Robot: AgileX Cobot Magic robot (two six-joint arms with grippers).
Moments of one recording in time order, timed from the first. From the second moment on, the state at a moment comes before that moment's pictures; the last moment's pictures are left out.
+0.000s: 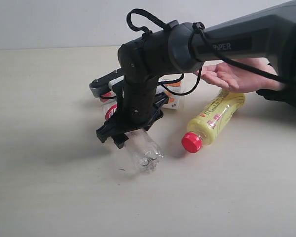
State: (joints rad) left arm -0.10 0.01 0.00 0.10 0.19 -0.24; right arm 0.76 2.20 -1.55 0.03 0.82 0.07
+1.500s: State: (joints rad) left arm -0.10 0.01 0.00 0.10 0.19 -0.24; right arm 0.76 2.13 -1.55 0.03 0.85 0.08
